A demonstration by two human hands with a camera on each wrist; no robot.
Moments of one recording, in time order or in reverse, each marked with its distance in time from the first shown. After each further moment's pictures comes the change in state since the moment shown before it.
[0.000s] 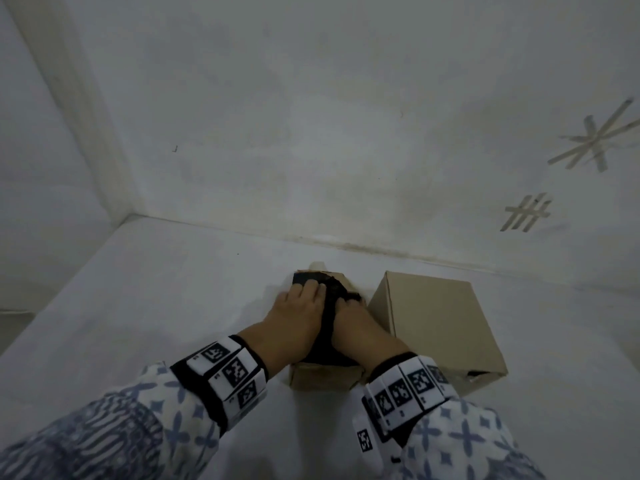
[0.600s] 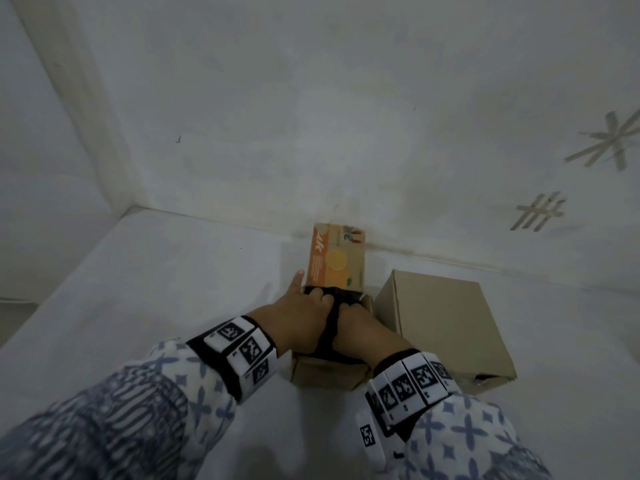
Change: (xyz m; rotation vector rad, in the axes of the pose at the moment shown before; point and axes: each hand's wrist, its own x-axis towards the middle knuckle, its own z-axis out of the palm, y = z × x) left_hand 0.015 -0.006 -0.012 0.131 -0.208 0.157; right_hand 0.006 0.000 -0.001 -0.164 -0.160 -0.074
